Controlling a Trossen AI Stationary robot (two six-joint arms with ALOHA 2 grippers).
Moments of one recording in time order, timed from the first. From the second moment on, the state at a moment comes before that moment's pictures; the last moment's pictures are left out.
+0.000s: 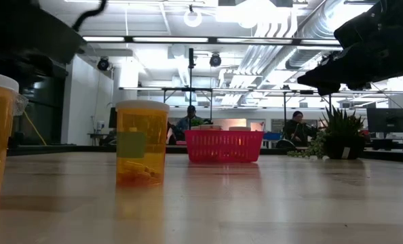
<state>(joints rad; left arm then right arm) -0.59 1.77 1.18 -1.07 -0.01 -0.61 -0.01 0.79 0.06 0.57 -0.03 -0.03</state>
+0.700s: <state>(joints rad) -0.36 1.75 1.34 -1.18 -0.01 -0.27 0.00 0.79 0.06 0.57 -0.03 -0.03</state>
